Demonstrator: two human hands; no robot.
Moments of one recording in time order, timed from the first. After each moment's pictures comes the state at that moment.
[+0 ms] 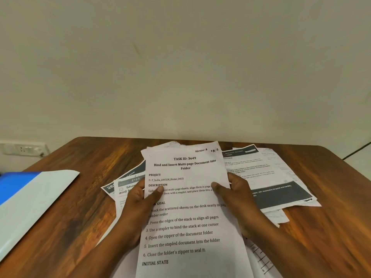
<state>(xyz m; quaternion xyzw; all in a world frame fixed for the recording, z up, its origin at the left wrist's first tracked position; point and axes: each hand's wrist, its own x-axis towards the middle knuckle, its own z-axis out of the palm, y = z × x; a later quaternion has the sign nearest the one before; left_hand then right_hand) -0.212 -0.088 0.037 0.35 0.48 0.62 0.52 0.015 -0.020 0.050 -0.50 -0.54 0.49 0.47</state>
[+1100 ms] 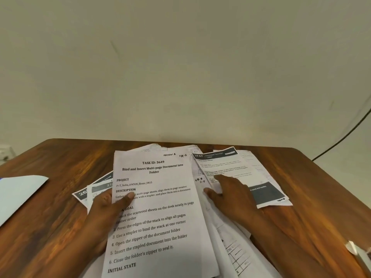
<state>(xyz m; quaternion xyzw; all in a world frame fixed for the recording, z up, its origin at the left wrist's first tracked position) -0.222 -0.087 0.035 0.33 0.51 0.61 0.50 0.074 0.007 0.052 -0.62 -0.76 0.11 0.18</state>
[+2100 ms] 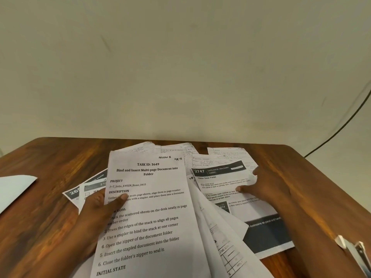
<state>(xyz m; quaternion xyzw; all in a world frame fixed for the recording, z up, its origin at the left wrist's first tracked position) -0.217 -0.091 0.040 0.35 0.56 0.58 0.48 0.164 0.033 0.080 -0.74 -0.65 0.12 0.14</state>
